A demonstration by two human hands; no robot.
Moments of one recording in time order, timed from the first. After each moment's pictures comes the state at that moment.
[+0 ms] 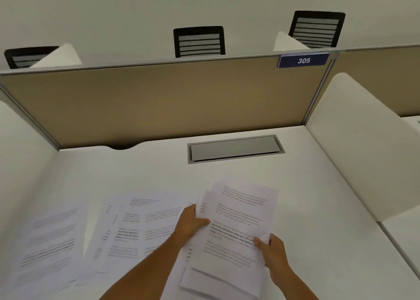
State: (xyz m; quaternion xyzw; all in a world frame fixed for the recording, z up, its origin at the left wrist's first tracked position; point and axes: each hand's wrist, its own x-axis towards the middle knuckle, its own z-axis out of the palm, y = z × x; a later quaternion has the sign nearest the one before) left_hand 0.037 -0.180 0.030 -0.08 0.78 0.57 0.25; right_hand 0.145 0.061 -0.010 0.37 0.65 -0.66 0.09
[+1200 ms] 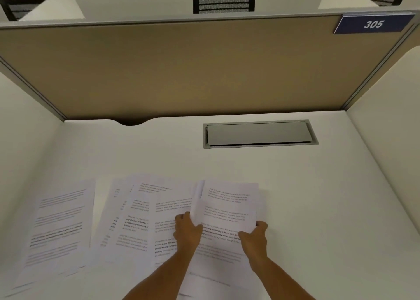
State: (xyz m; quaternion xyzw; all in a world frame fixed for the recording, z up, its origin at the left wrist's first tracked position) left_hand 0.027 -0.207 -0.058 -0.25 0.89 0.33 0.20; right_hand 0.062 -0.026 -0.047 0.41 0.70 -0.56 0.16
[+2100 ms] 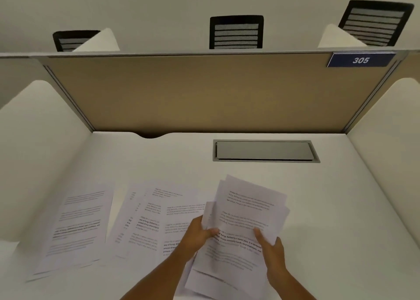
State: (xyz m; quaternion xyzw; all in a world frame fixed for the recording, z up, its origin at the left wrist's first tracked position) left_hand 0.054 -0.216 0.010 -0.12 0.72 0.64 0.24; right_hand 0.094 0.009 -0.023 0.41 0.59 -0.69 0.10
